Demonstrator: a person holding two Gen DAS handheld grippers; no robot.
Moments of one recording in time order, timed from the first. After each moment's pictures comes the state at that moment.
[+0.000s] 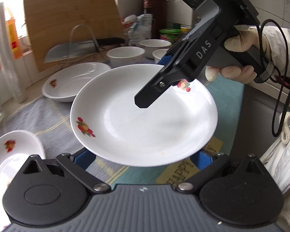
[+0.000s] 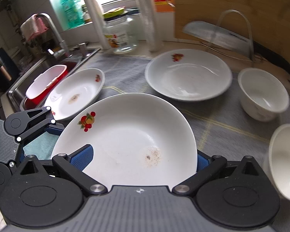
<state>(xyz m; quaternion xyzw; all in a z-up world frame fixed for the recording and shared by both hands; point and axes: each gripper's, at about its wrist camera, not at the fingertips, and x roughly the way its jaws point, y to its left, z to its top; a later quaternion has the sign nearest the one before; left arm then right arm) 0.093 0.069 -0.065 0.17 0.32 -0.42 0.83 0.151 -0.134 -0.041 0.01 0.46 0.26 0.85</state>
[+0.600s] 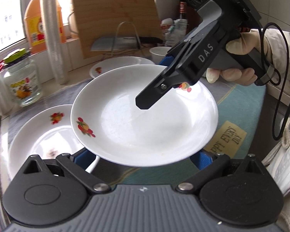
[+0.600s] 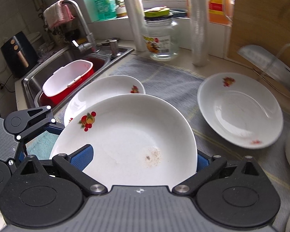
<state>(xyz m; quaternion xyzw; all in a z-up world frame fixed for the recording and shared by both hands) 0.091 0.132 -0.057 0.14 0.32 -0.35 0.87 0.189 -0.046 -0.032 -0.03 0.44 0.33 0.83</state>
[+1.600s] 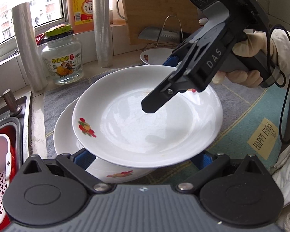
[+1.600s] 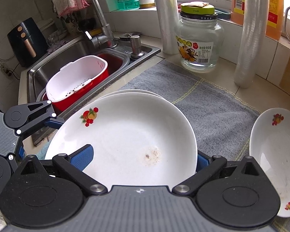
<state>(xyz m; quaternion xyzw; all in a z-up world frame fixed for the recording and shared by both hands) 0.134 0.200 -0.071 0.12 0.35 -0.29 0.88 0.248 0.044 -0.049 -0.06 0.45 0.37 0.81</state>
